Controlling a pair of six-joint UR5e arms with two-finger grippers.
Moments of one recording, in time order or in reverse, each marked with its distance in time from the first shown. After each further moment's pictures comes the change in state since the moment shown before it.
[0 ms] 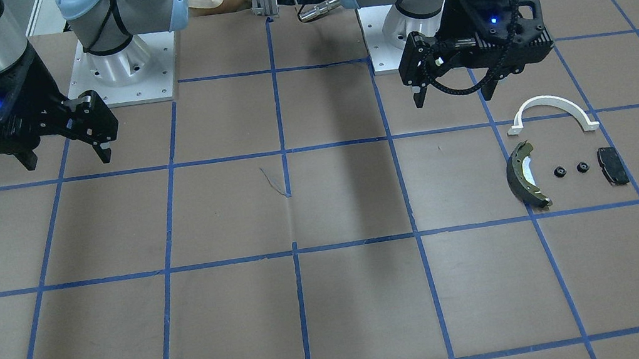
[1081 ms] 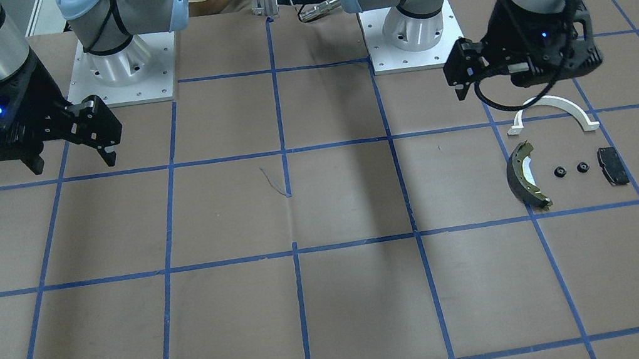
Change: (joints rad) left arm 0.054 -0.044 0.080 -0.181 0.083 0.007; right arm -0.007 0.003 0.011 -0.009 0.028 -0.003
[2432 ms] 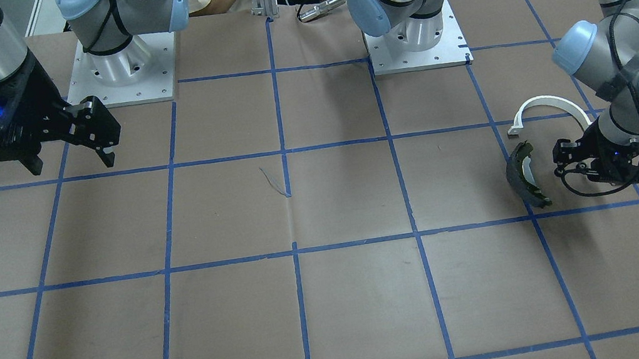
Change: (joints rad) left arm 0.554 -0.311 -0.501 0.818 0.105 0.836; right arm -0.005 0.002 0.001 -0.003 0.002 -0.001
